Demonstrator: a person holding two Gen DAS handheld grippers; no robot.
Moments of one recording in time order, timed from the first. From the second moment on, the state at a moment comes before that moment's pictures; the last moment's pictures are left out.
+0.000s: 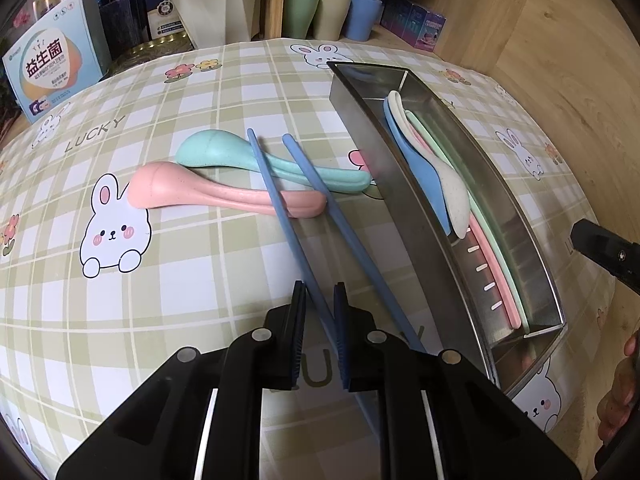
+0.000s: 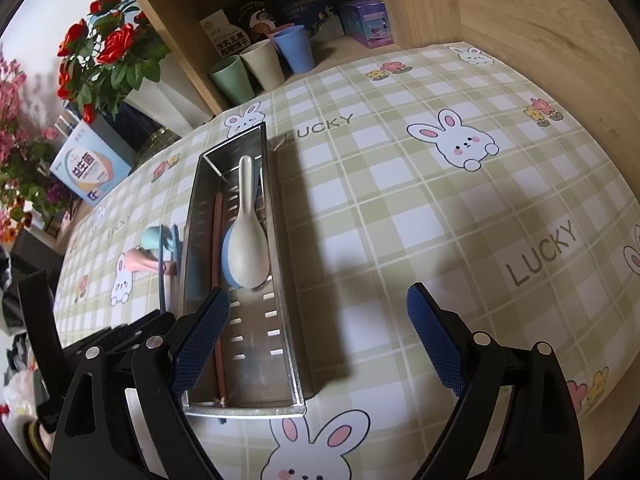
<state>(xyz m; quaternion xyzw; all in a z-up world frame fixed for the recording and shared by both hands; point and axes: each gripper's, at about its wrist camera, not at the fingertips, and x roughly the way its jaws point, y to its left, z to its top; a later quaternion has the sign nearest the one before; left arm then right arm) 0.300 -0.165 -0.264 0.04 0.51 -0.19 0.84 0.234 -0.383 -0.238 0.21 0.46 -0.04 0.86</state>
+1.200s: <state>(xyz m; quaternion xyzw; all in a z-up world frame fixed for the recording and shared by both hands) 0.286 -0.101 -0.236 -0.03 0.48 -0.19 0.86 0.236 -0.349 -0.224 0.17 0.47 -0.01 0.87</state>
